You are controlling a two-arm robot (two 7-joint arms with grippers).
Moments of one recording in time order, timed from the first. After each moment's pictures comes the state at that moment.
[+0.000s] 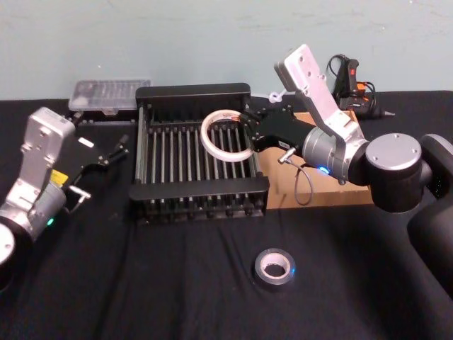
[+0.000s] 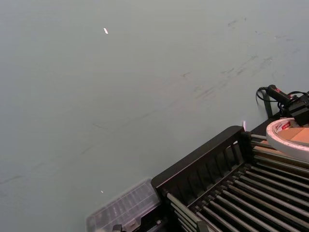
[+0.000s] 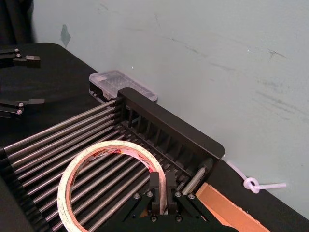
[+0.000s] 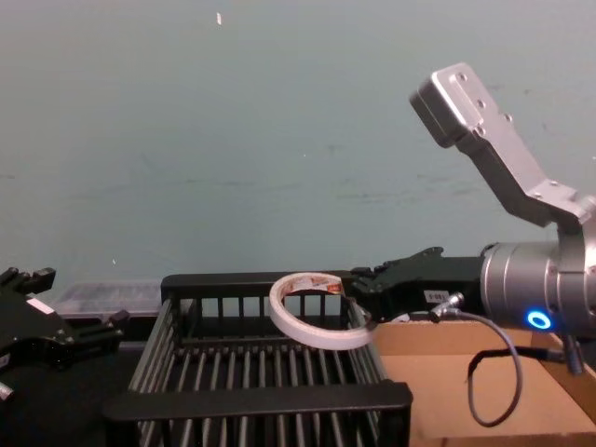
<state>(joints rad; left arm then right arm) -0.20 0.60 0.45 -1.41 -0.25 -0.12 0.03 0.49 0.24 -0.49 -1.27 0.12 0.23 0.39</state>
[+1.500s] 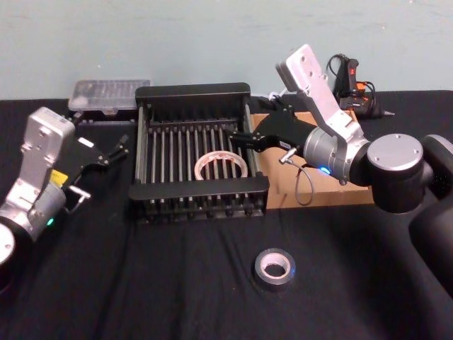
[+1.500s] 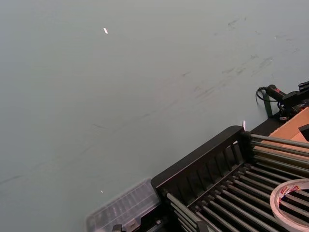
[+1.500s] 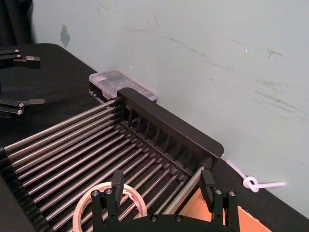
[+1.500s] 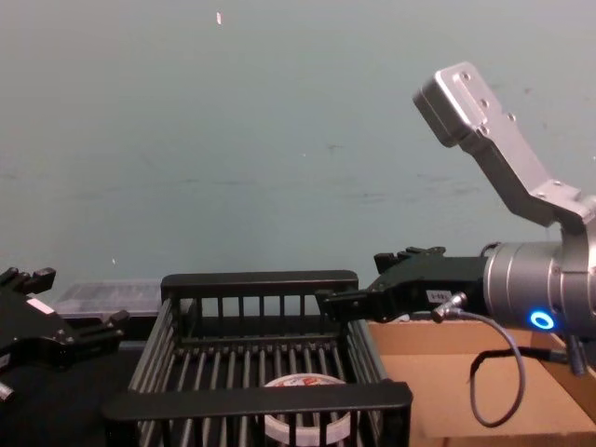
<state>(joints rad) -0.20 0.60 0.45 -1.41 -0.25 -0.12 0.03 0.49 0.25 -0.49 -1.28 0.12 0.23 0.39</state>
